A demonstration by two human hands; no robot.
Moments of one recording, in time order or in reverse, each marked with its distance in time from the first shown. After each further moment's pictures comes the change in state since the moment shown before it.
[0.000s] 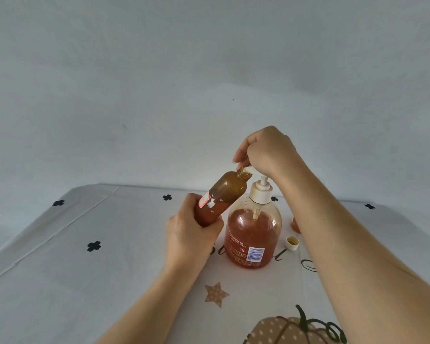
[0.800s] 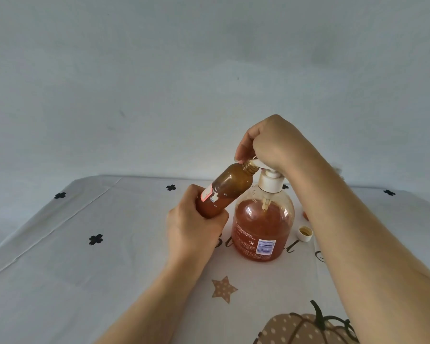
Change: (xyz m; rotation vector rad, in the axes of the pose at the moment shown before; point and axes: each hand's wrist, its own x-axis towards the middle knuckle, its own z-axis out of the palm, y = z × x) left_hand 0.001 -0.002 0.001 0.000 -0.004 -0.060; right_hand -0.006 0.006 0.002 -0.046 -0.116 -0.080
